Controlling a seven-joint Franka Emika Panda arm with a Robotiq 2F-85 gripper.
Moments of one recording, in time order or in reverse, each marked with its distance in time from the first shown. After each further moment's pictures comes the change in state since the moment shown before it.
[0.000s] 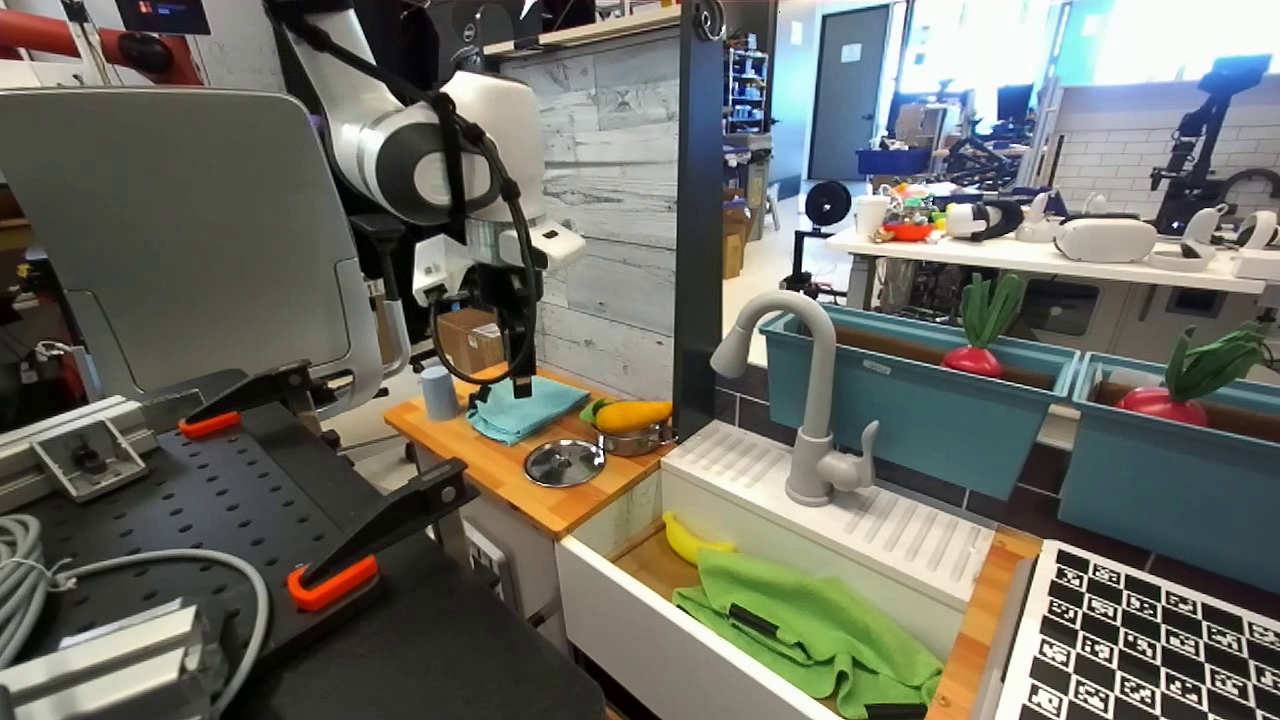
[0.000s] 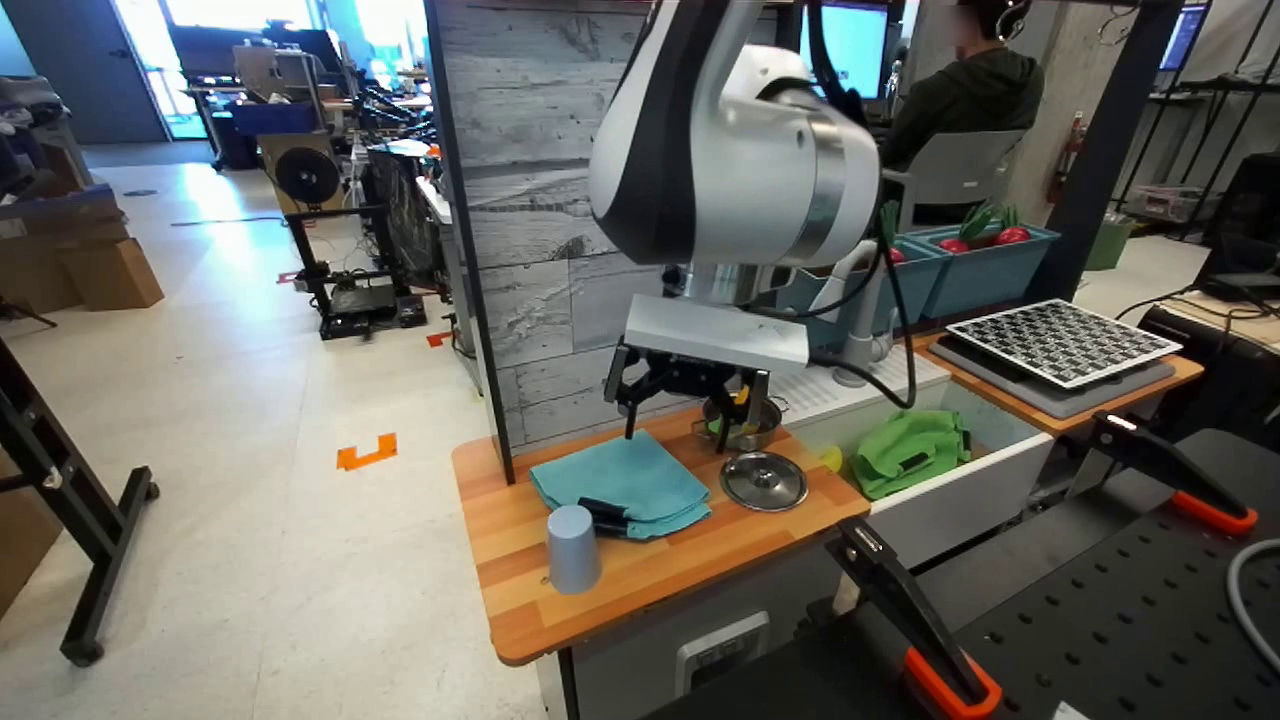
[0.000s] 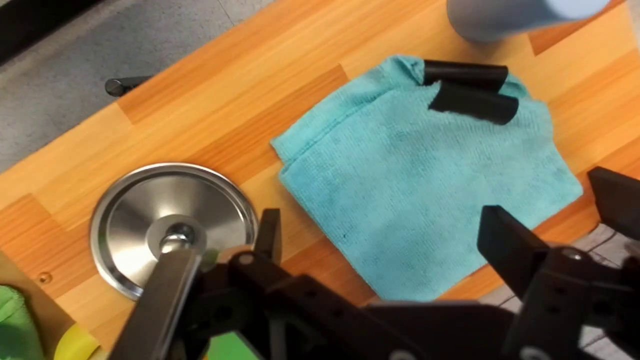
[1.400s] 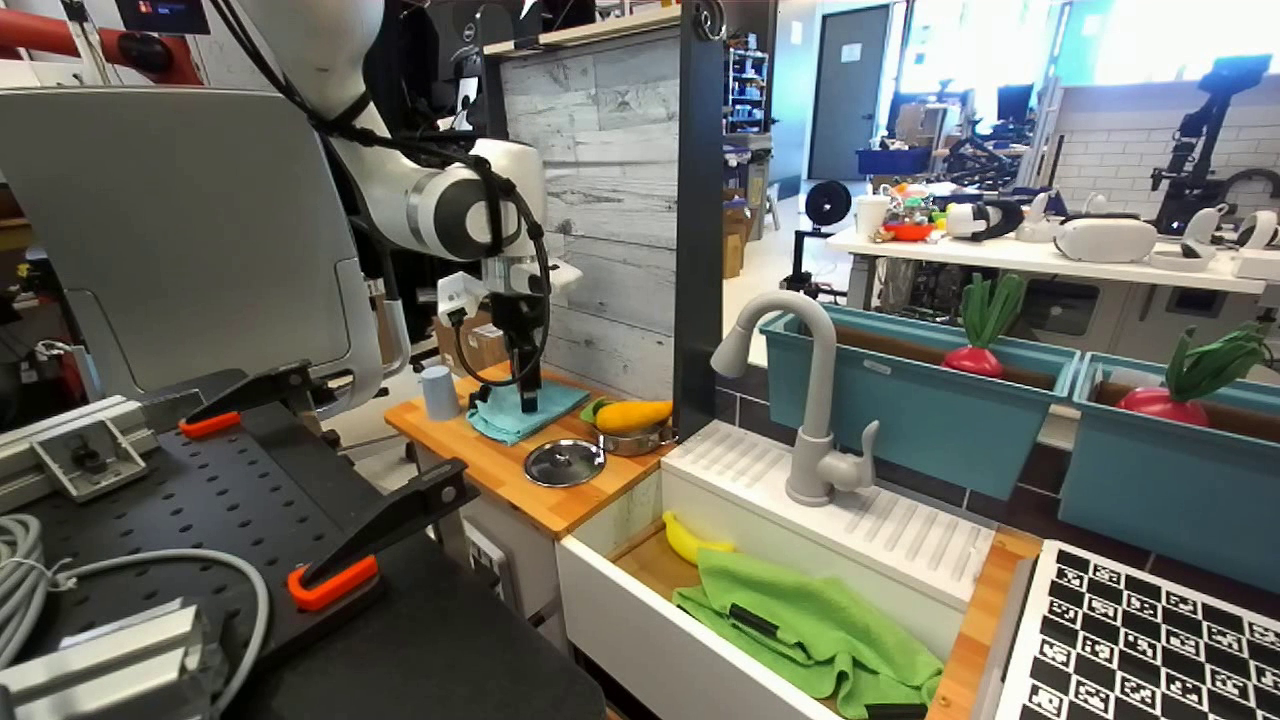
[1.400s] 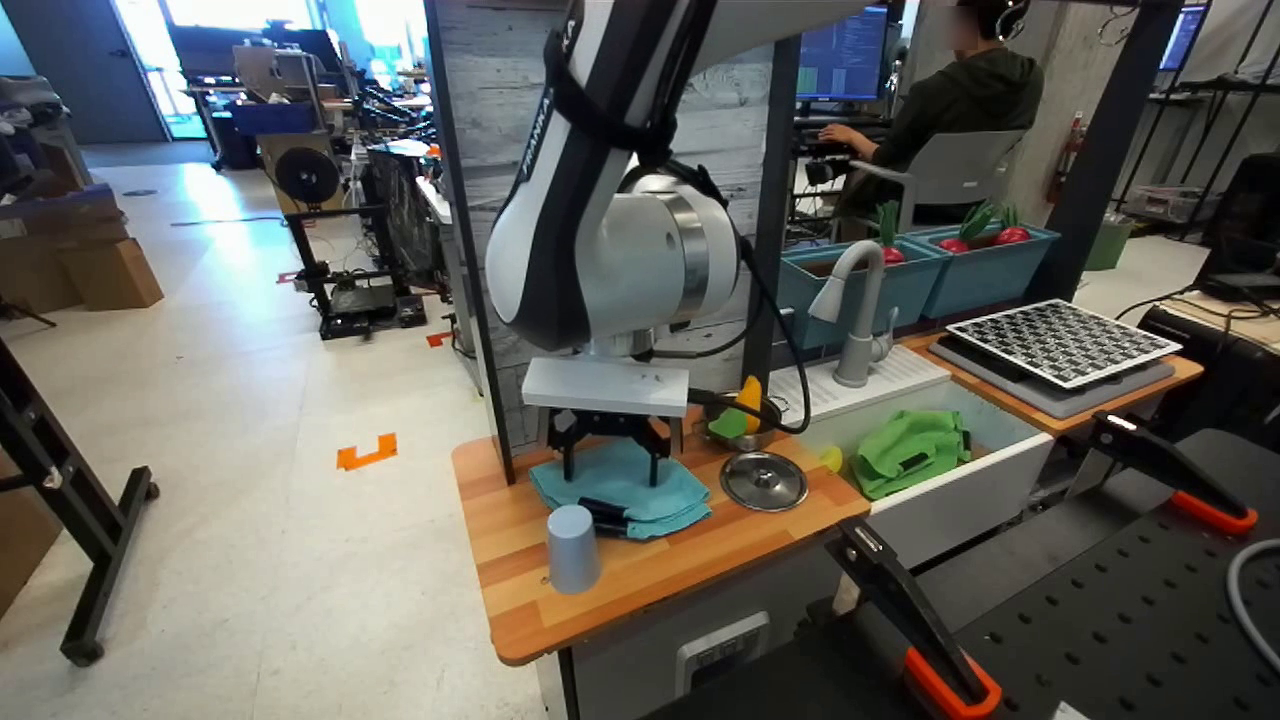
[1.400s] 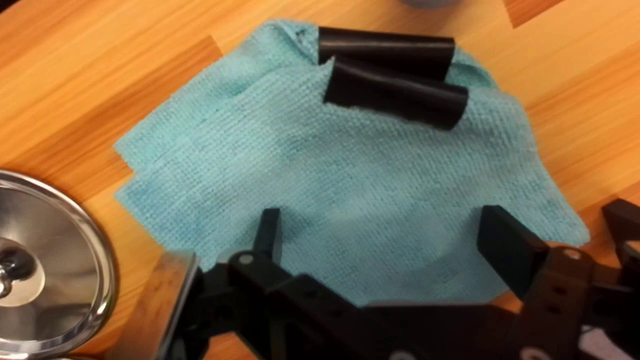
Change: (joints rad) arm 0.164 0.285 -0.101 0.418 -0.111 -0.208 0.221
